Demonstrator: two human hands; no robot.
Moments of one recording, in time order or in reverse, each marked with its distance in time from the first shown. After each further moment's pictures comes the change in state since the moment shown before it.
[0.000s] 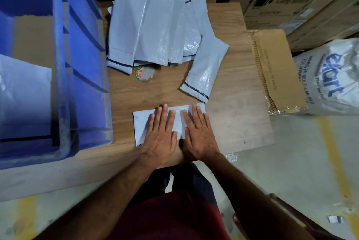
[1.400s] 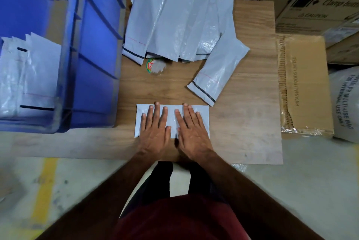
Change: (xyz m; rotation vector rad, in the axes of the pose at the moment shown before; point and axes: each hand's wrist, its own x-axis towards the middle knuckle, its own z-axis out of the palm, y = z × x) left_hand -0.010 0.012 0.010 -0.040 0.010 -0.309; right_hand 0.016 0.000 -0.010 -0.005 -0.118 -0.234
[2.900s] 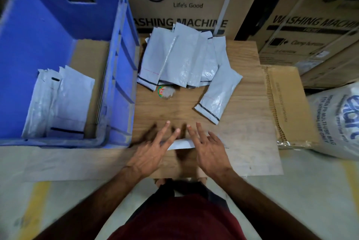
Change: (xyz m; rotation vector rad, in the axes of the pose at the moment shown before) left_hand -0.019 -0.049 -0.099 0.063 -0.001 0.357; right_hand -0.018 -0.035 -0.059 -0.332 0.047 0.008
